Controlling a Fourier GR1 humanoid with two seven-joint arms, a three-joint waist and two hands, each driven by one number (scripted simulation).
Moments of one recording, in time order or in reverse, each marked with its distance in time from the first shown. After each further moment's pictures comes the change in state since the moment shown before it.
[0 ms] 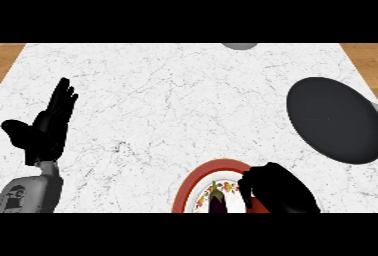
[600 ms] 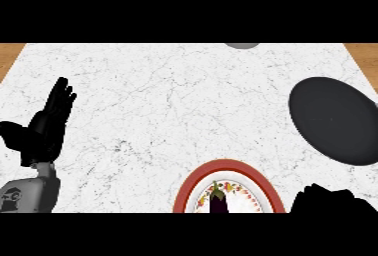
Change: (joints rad) left arm 0.010 0.005 -0.001 -0.035 0.009 -0.013 0.015; right arm 0.329 -0.057 -0.214 -0.436 -0.036 -0.260 -0.116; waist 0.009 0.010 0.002
